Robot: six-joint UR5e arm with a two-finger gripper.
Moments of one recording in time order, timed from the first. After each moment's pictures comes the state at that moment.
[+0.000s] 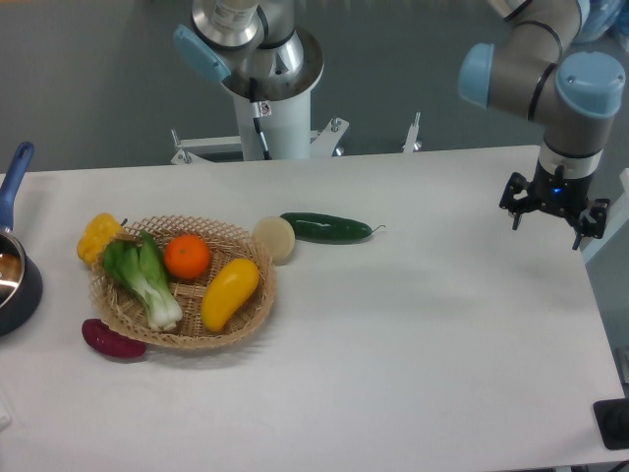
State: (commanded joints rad) arm 2.94 -1.98 -1.62 -0.90 1.51 1.46
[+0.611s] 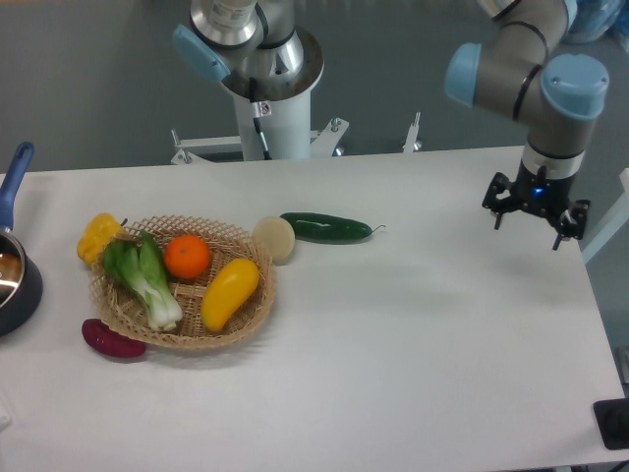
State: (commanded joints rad) arm 2.92 -1.90 -1.76 -0.88 1.42 1.43
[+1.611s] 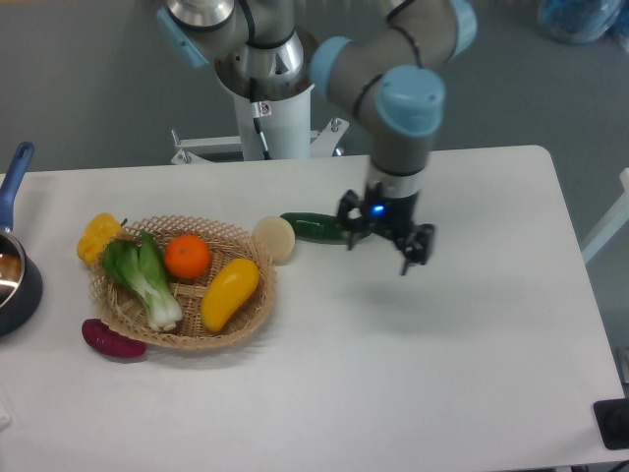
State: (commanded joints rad) arm 2.50 -1.72 -1.94 -0.89 1.41 1.04
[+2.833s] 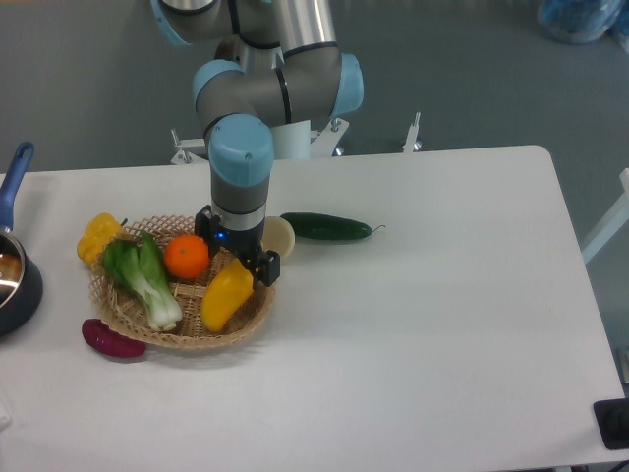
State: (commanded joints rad) arm 2.23 -1.82 -1.96 -0.89 1.42 0.87
